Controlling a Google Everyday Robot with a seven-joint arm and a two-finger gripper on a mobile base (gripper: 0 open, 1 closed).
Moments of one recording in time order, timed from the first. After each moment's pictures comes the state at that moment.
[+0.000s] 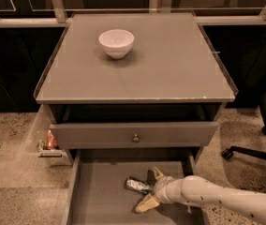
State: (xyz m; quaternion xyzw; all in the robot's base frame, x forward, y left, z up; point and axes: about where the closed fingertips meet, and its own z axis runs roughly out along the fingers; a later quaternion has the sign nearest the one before) arm 0.487 -0.079 0.372 -0.47 0.78 0.19 0.35
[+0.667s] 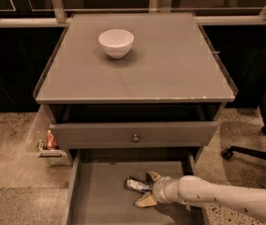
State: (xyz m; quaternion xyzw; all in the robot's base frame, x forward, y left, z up) arm 0.493 -0.077 0.352 -0.47 0.79 0.18 0.34
